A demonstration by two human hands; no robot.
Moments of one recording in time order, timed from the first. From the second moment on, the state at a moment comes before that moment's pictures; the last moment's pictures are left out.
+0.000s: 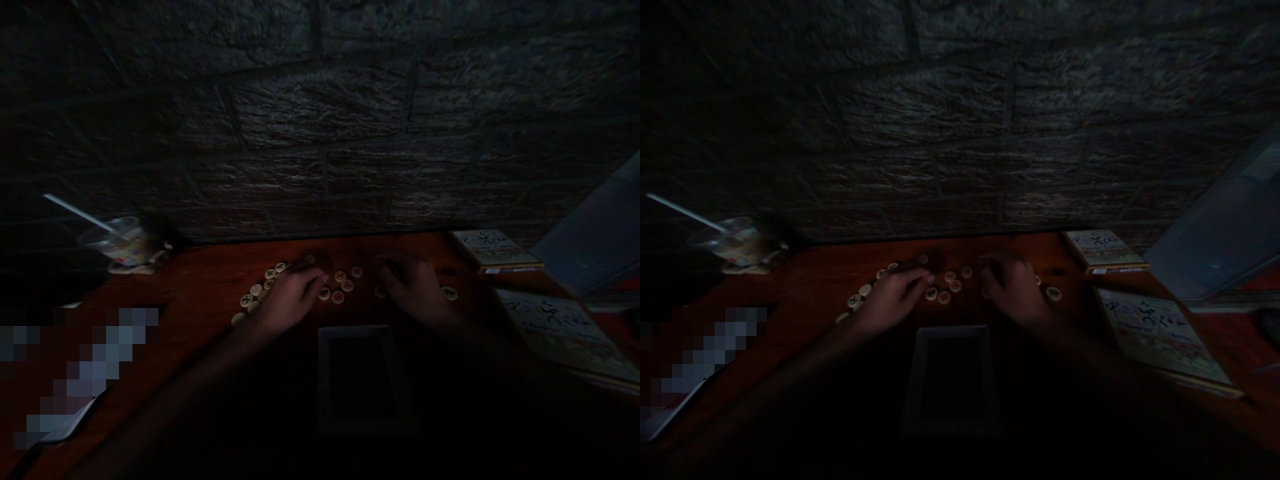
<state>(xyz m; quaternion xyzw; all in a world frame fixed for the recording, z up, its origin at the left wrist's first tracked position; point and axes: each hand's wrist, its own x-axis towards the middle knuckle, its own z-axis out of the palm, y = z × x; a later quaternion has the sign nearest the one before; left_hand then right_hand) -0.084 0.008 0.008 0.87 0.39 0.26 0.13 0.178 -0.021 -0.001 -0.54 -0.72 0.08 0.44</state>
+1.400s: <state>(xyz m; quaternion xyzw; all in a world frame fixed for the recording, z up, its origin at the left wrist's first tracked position) -0.080 0.002 0.006 0.92 0.29 0.23 0.12 0.171 -0.027 -0.003 -0.43 -0.86 0.03 0.27</state>
